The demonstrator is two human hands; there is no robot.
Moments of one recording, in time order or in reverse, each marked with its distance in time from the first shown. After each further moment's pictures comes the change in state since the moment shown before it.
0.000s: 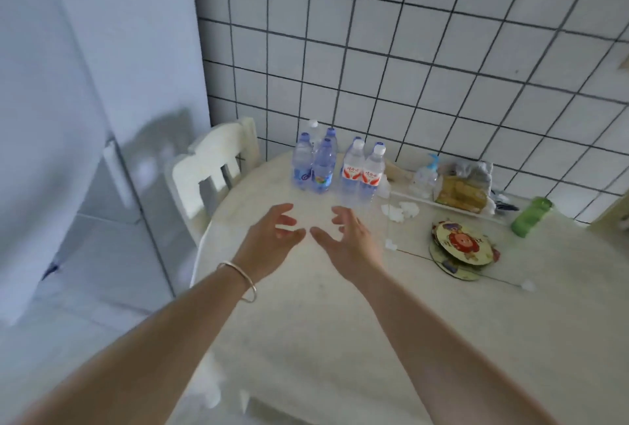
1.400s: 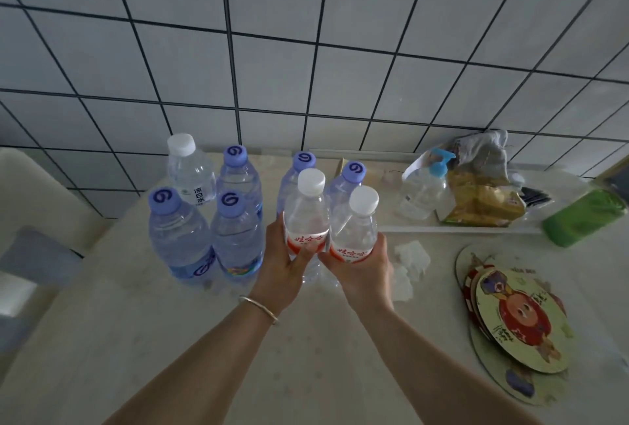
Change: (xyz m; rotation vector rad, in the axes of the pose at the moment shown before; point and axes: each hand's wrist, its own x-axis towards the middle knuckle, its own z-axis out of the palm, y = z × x) left_hand 0.407 -0.145 0.258 -0.307 -0.287 0.165; right_hand 0.374 0.223 0.051 0.347 0.484 0.591
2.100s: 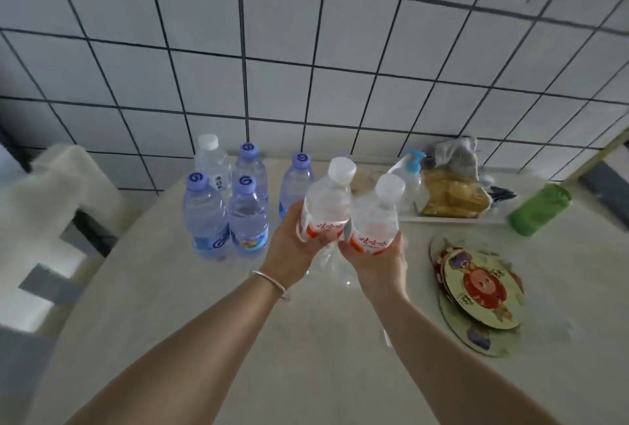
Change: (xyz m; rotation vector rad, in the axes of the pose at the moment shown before) left_hand -0.035 0.076 -0.001 -0.020 -0.101 -0.100; right_hand -0.061 -0.028 -0.065 0.104 0.034 -0.013
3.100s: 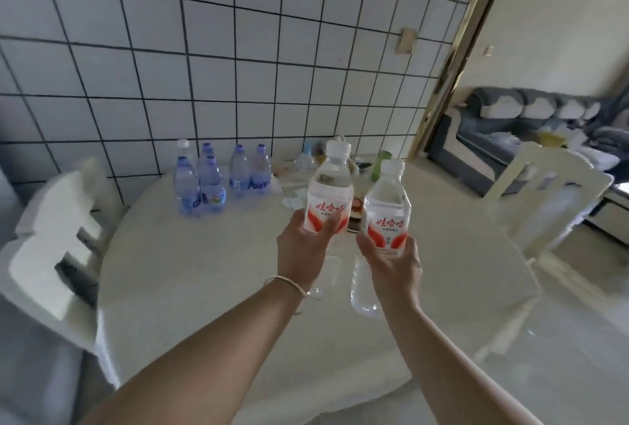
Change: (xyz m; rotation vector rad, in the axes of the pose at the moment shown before) left_hand -0.371 0.192 0.036 -0.027 -0.030 0.082; right_hand -0.376 -0.009 -0.212 0.090 0.399 -0.111
